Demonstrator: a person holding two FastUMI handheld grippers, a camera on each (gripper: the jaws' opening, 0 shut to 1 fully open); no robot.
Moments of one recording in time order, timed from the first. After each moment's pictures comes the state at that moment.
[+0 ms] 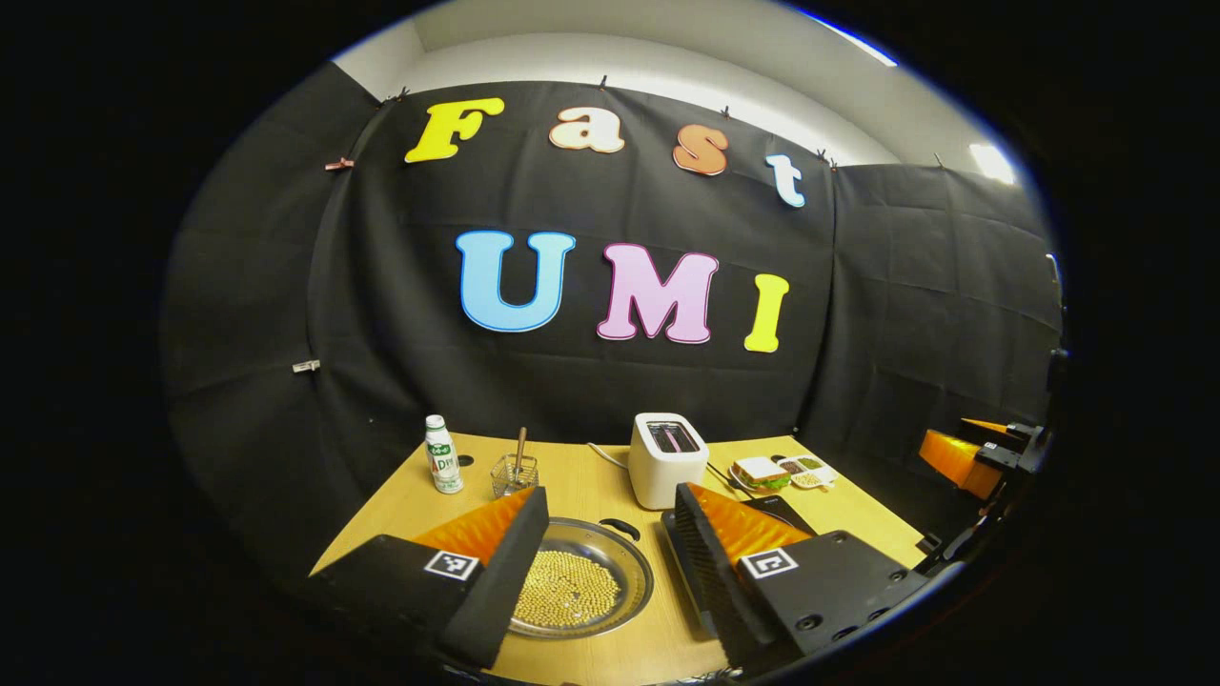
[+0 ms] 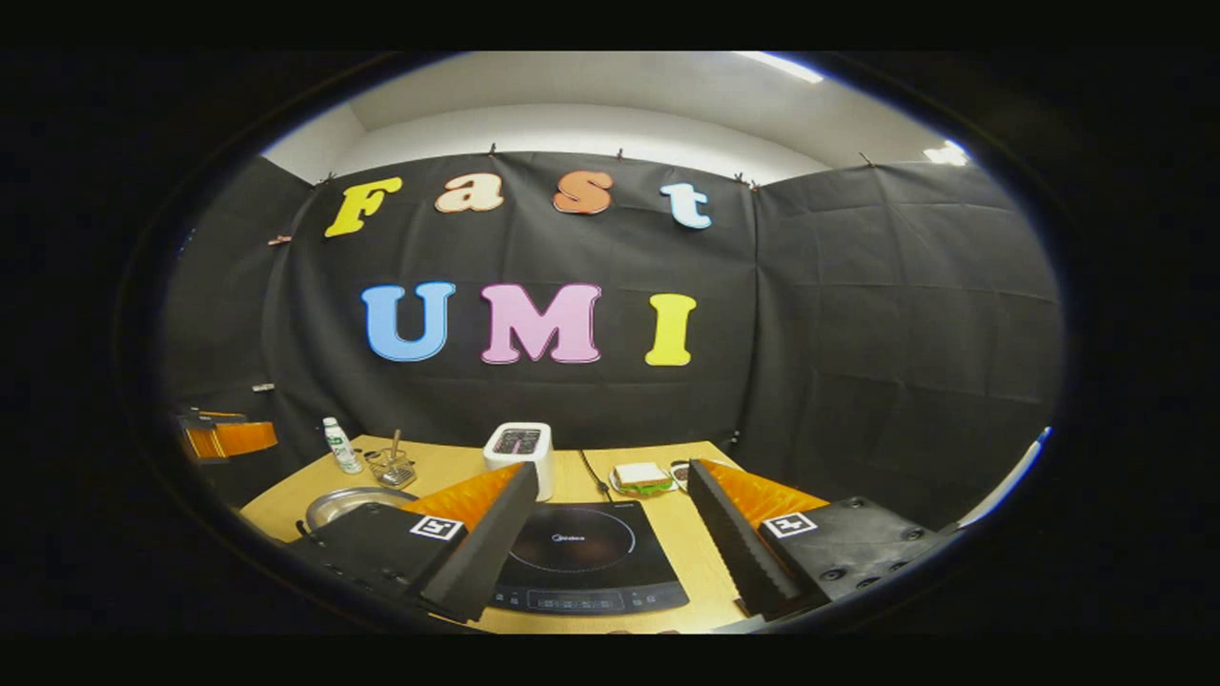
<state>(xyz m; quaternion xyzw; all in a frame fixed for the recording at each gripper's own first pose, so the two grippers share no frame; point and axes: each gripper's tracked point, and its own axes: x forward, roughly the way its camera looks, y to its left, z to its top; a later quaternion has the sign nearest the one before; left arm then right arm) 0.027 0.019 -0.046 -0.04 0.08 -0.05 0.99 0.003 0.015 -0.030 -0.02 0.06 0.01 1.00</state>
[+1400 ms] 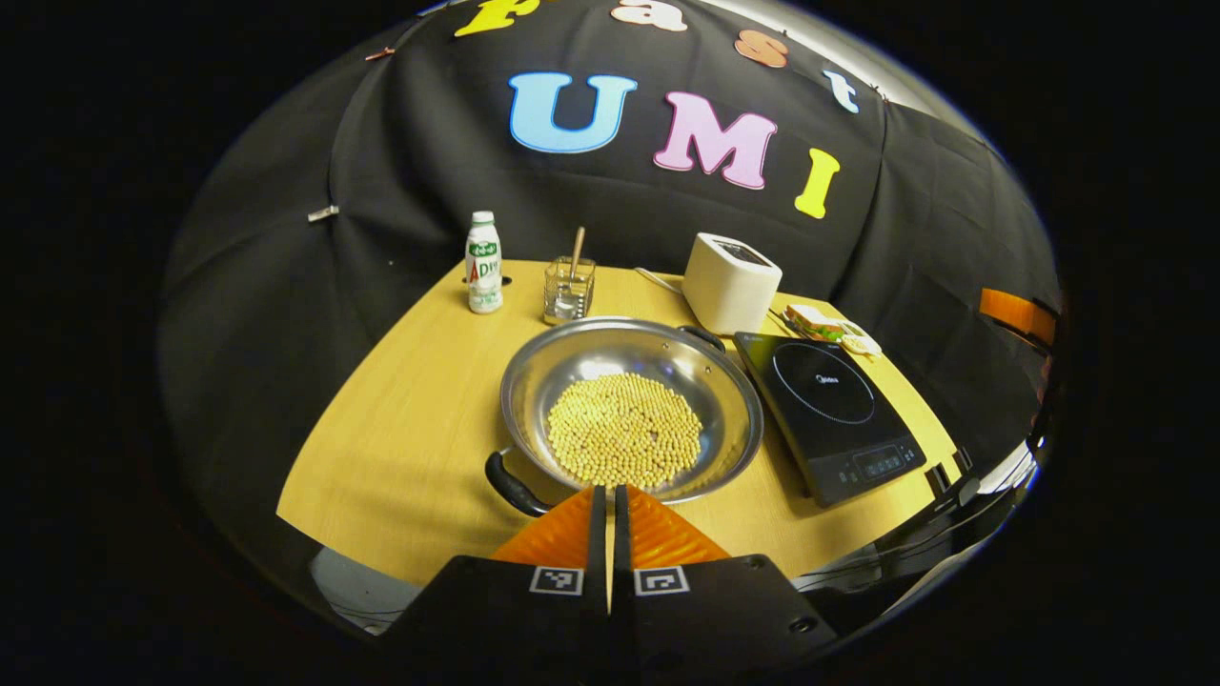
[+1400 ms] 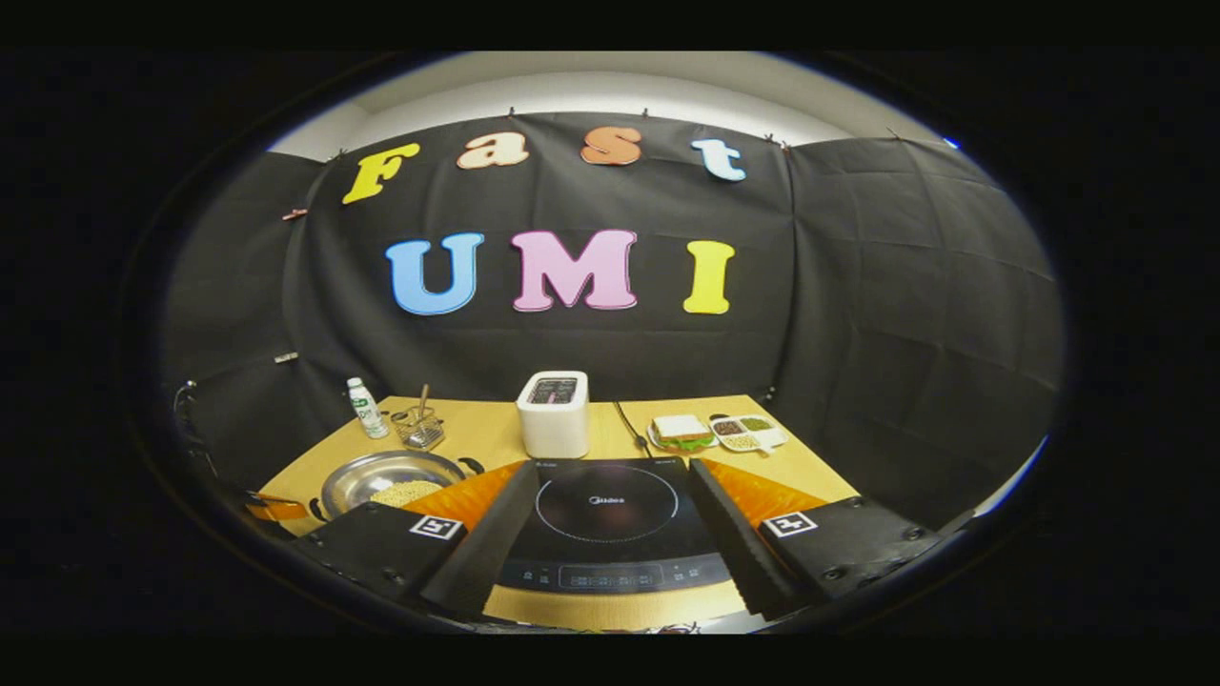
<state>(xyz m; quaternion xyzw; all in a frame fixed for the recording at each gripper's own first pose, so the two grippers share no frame) -0.019 0.104 -0.279 -0.07 0.31 -0.05 0.95 0.005 0.053 -0.097 -0.02 0.15 0.05 0.99</state>
